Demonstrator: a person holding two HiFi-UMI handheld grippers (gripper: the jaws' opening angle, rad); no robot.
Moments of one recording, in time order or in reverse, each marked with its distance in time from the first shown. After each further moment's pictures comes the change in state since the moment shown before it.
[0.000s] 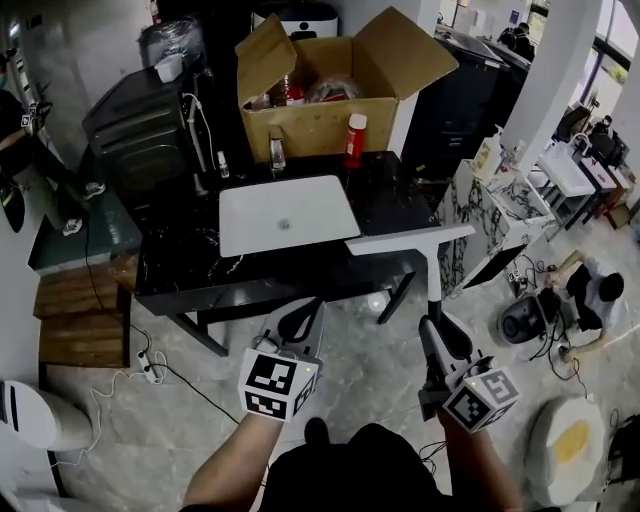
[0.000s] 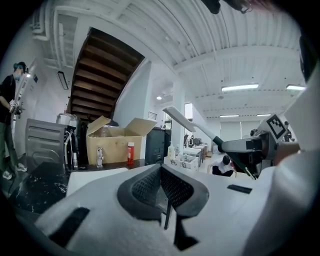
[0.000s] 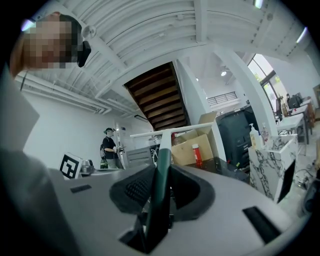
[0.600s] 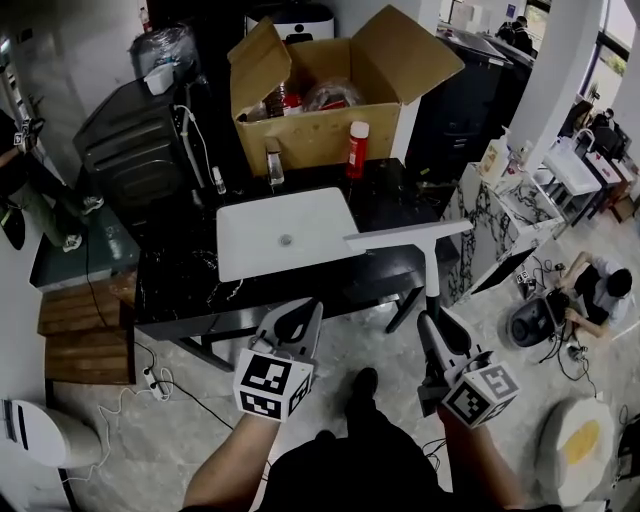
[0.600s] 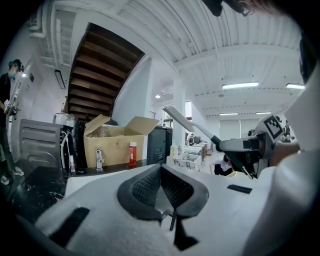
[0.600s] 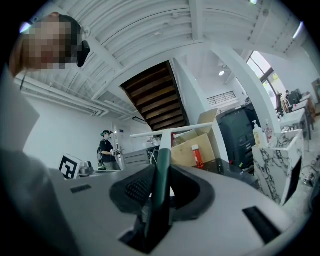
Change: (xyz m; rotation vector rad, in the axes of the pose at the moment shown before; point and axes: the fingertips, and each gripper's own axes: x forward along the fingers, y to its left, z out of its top) left arm 0.051 0.051 0.001 0.013 0.018 -0.013; right arm 0.070 -0.030 0.001 0.029 -0.021 0.001
